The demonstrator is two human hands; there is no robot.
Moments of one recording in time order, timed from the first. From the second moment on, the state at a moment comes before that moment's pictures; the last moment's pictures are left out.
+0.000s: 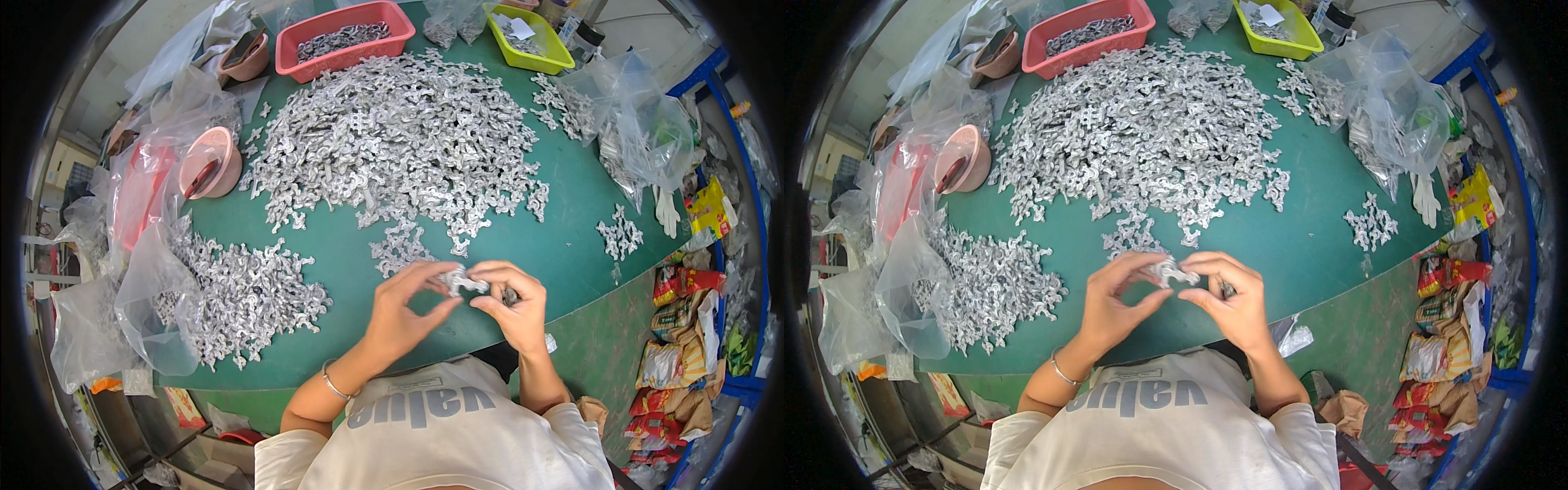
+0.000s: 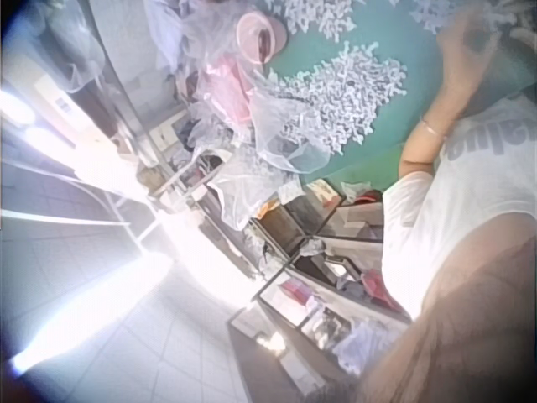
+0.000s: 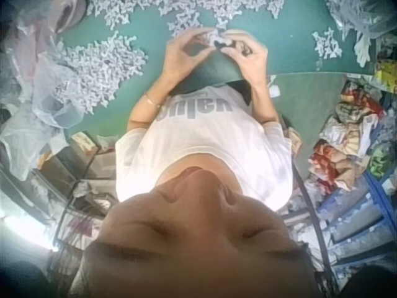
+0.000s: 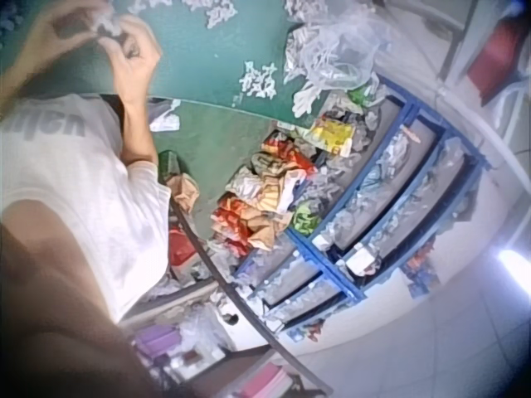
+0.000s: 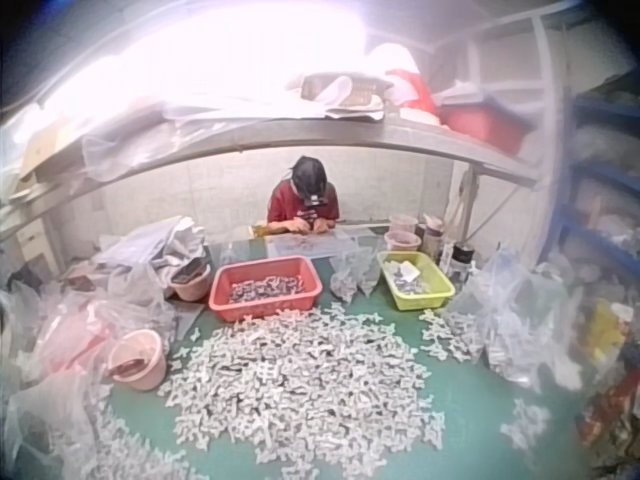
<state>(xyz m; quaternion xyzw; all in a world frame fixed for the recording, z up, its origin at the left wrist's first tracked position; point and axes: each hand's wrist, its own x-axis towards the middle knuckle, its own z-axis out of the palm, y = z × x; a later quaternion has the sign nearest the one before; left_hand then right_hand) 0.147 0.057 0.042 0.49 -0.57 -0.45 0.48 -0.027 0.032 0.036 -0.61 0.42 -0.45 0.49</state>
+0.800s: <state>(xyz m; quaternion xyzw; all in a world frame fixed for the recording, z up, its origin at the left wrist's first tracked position) 0.153 0.052 0.044 0.48 -0.66 -0.35 0.45 -0.024 0.029 0.031 -0.64 0.45 -0.40 0.49</state>
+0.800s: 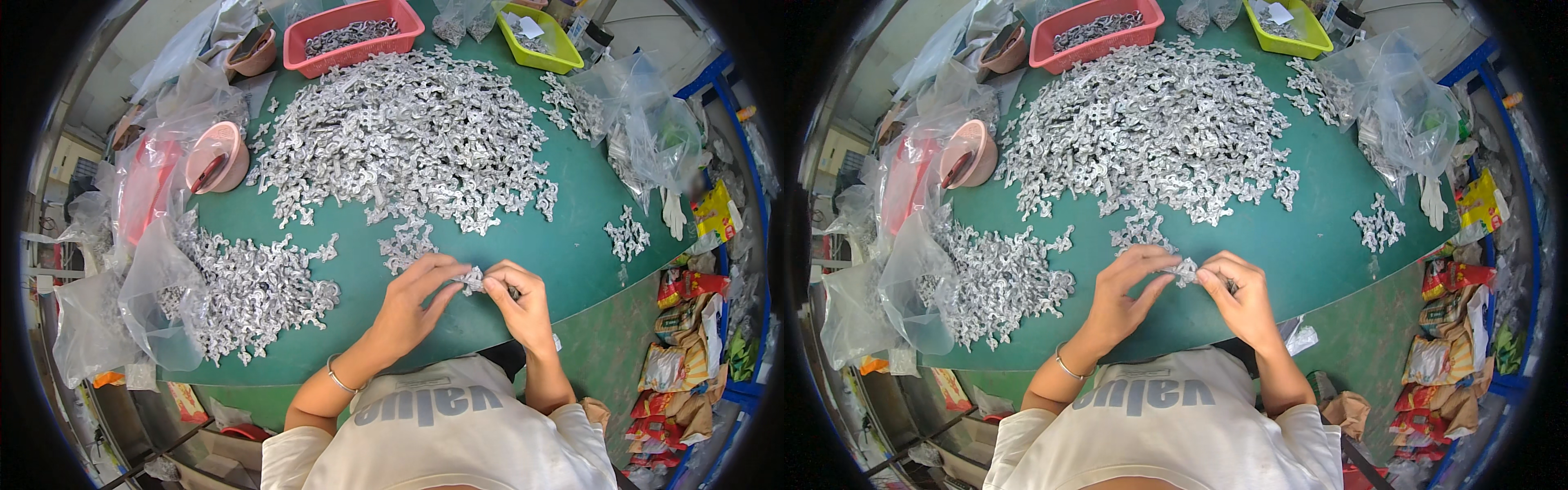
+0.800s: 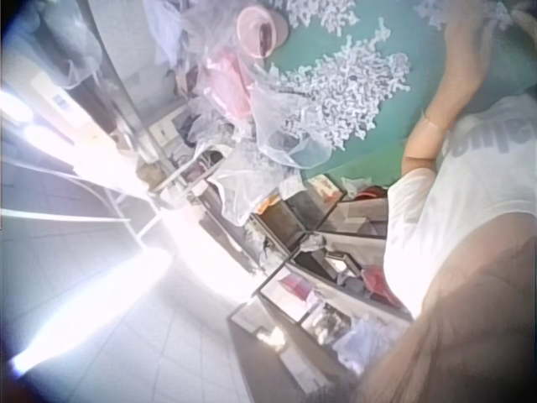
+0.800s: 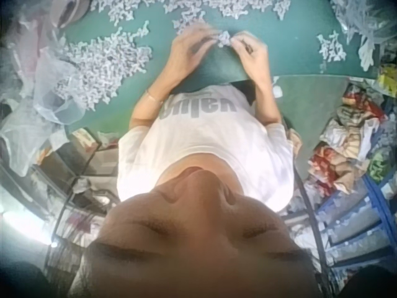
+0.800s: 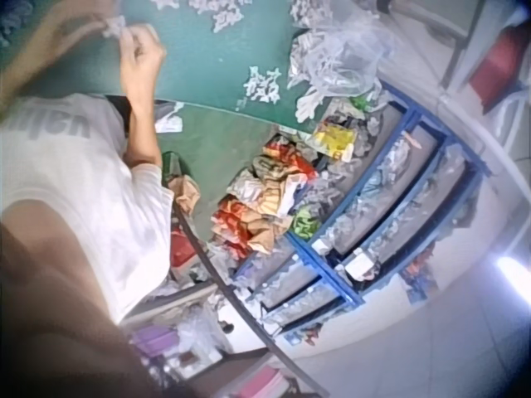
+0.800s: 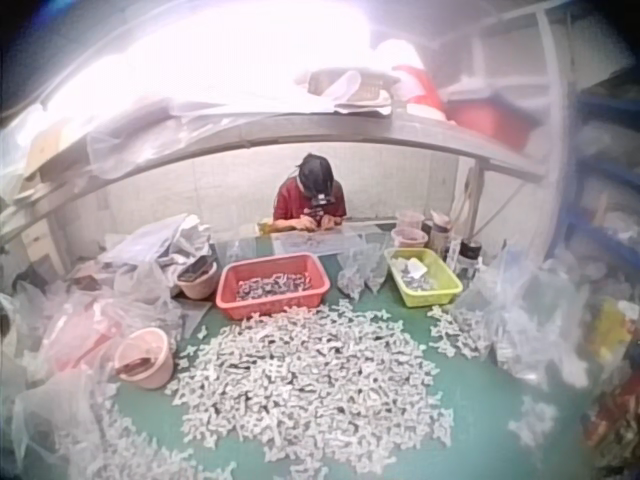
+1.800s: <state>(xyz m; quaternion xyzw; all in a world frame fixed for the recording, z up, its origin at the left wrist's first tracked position) 0.143 0.073 0.059 0.42 -0.35 -0.63 0.55 -0.026 0.045 0.052 -0.43 0.40 -0.46 0.66</state>
